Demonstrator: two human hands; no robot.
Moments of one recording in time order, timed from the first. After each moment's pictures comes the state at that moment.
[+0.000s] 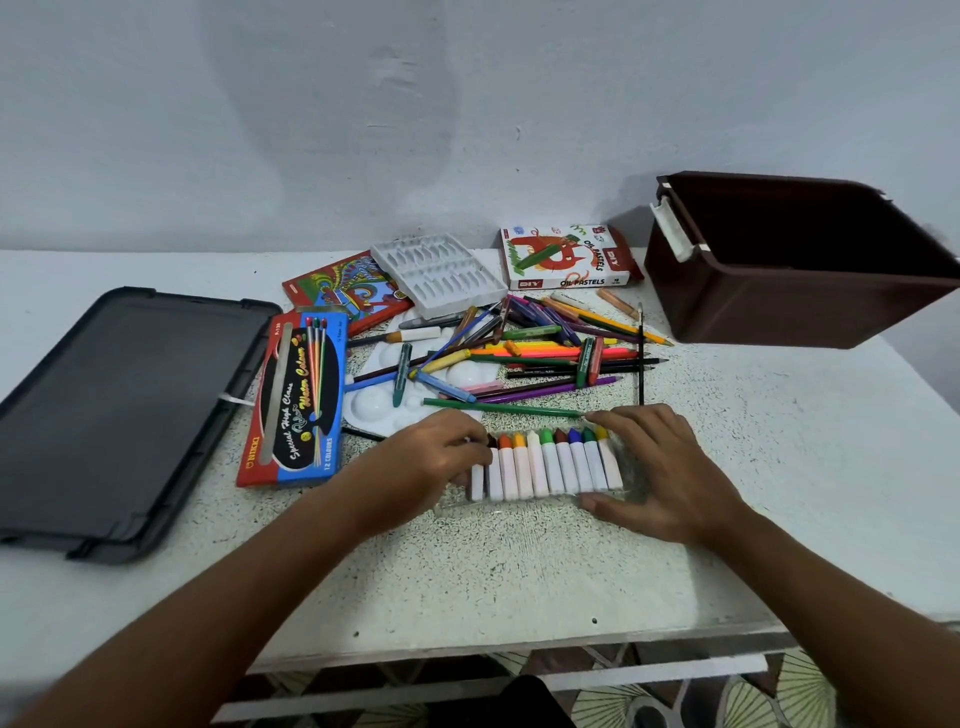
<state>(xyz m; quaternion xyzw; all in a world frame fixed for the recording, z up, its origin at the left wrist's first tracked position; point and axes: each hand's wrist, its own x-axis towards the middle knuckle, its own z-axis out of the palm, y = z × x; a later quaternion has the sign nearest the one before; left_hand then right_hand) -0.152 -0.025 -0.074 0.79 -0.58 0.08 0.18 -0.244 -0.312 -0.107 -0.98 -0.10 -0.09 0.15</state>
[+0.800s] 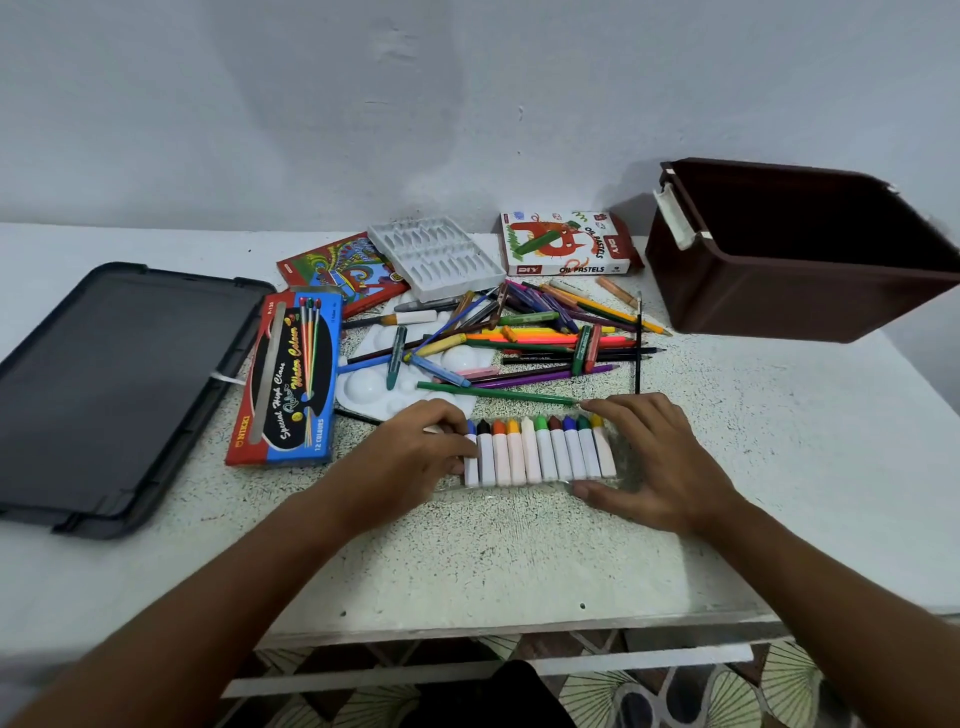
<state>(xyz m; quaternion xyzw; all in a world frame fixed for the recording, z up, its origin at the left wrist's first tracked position) -0.164 -0.020 -0.081 0.83 -0.49 0.04 0.27 -0.244 -0.314 -0.107 -0.98 -0.10 -0.09 0.15</state>
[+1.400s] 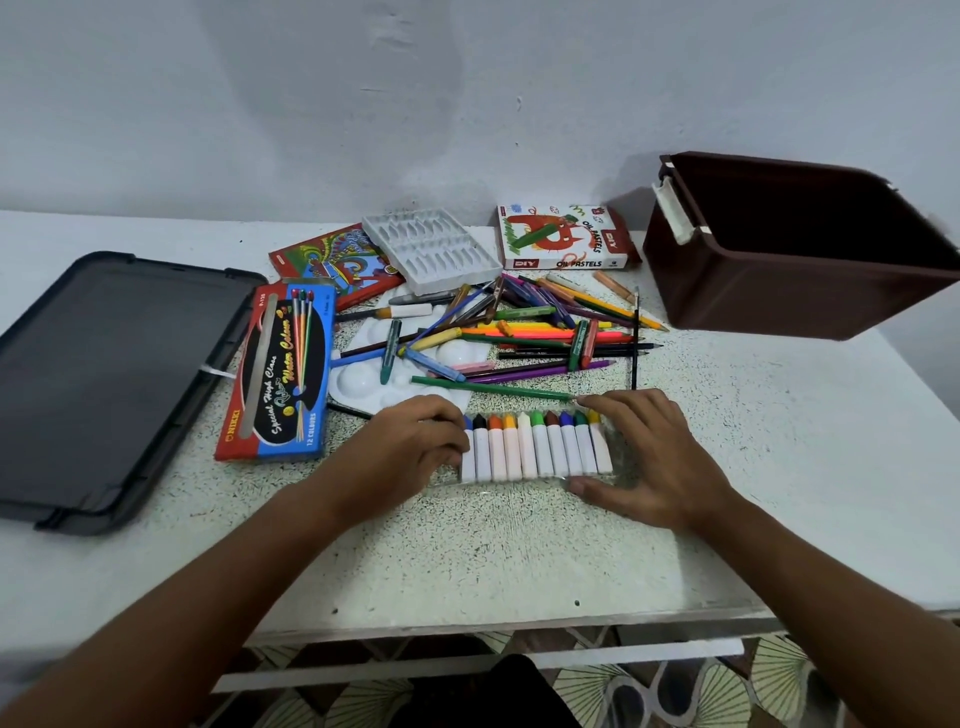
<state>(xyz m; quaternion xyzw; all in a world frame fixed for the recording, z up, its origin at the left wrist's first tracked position) -0.156 -0.020 -0.089 0.83 -0.48 0.03 0.27 -0.245 -0.313 -0.107 -0.98 -0.10 -0.09 0.16</state>
